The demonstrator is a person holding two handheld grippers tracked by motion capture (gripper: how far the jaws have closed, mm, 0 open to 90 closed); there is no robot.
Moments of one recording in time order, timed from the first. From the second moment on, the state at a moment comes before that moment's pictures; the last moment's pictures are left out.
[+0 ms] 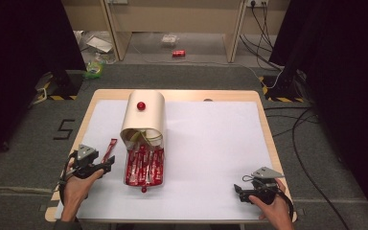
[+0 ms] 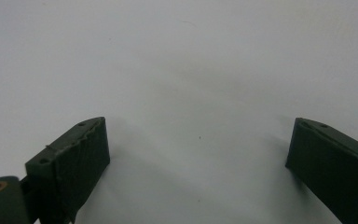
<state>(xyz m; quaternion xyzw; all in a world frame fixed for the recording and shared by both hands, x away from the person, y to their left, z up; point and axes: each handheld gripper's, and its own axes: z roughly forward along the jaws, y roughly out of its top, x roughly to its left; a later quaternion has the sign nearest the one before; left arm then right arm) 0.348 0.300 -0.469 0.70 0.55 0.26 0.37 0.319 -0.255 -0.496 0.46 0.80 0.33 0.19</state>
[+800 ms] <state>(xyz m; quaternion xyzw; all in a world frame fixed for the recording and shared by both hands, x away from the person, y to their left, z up) 0.331 0.295 -0.463 0.70 0.53 0.27 0.40 0.319 -0.255 -0.496 0.46 0.80 0.33 0.19</state>
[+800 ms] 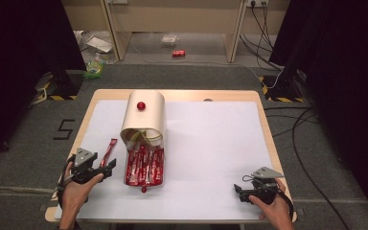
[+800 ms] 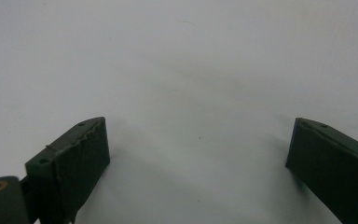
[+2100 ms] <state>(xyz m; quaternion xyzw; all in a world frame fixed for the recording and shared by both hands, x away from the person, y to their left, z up) 0.300 0.296 -0.462 0.70 0.52 0.26 0.42 0.319 -0.255 -0.496 0.46 0.80 0.33 0.19</state>
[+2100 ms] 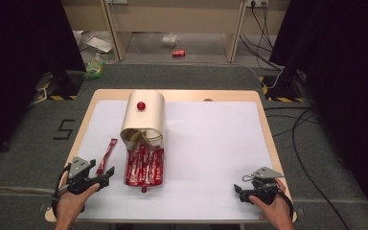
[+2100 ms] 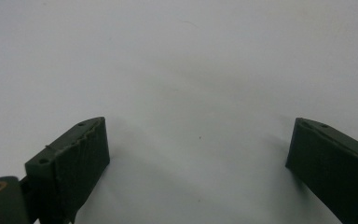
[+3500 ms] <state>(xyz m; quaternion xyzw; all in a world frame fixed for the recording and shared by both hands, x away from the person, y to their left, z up) 0.263 0.294 -0.468 0.70 0.51 0.27 0.43 0.319 -0.255 -0.496 0.46 0.80 0.33 0.19</state>
